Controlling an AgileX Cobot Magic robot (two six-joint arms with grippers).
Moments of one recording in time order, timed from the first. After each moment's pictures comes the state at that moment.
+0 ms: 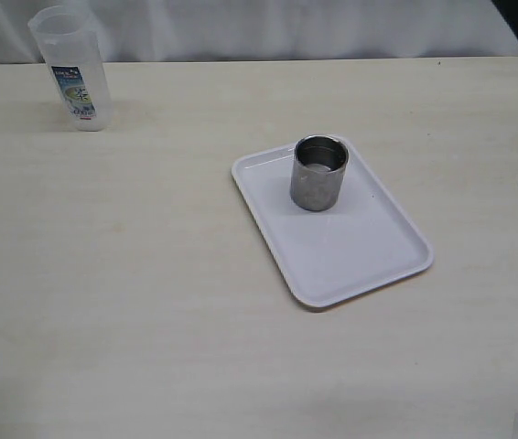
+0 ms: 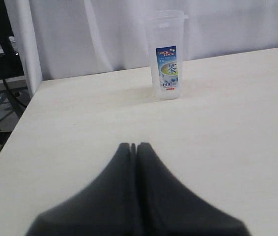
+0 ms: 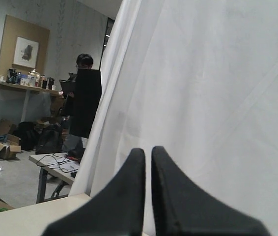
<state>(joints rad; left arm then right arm) -0.02 0.00 0.00 0.04 0.31 0.10 0.07 0.81 -0.39 -0.85 -0.94 0.64</state>
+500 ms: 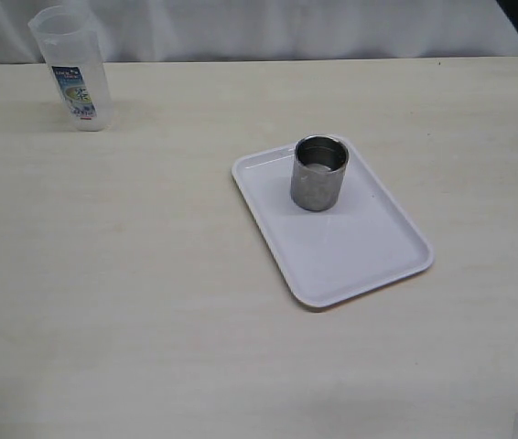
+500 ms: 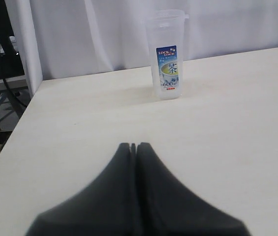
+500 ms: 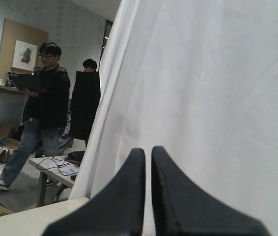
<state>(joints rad) -0.02 0.00 0.00 0.04 0.31 0.10 0.07 0.81 -0.39 -0.84 -0.94 0.64</state>
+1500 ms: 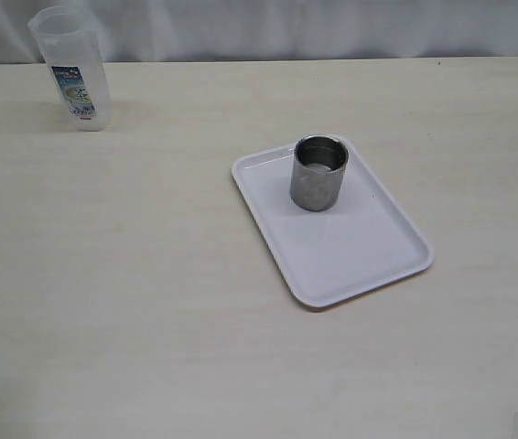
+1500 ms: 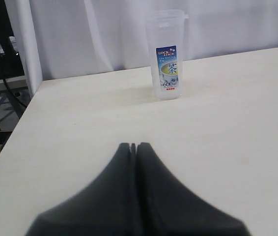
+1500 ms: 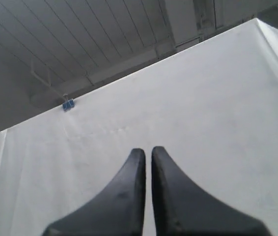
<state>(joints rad) -0.02 0.00 0.00 0.04 0.31 0.11 0.07 0.11 0.00 0.05 -0.86 0.32</state>
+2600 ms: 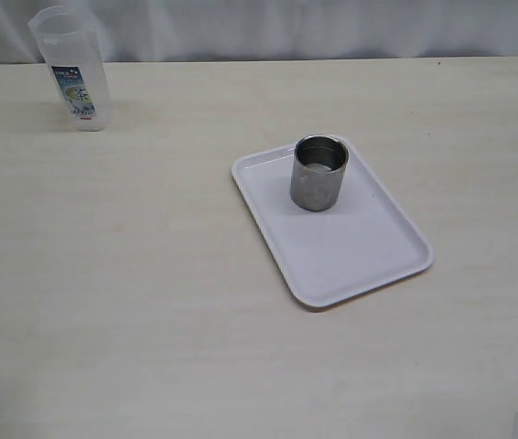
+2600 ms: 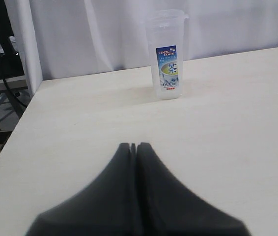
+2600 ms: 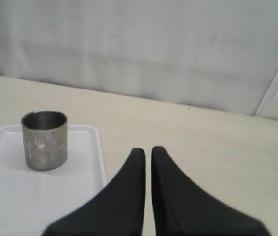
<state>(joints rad) -0.02 0.00 0.00 0.04 0.31 0.11 0.07 0.00 0.00 0.04 0.19 -0.21</state>
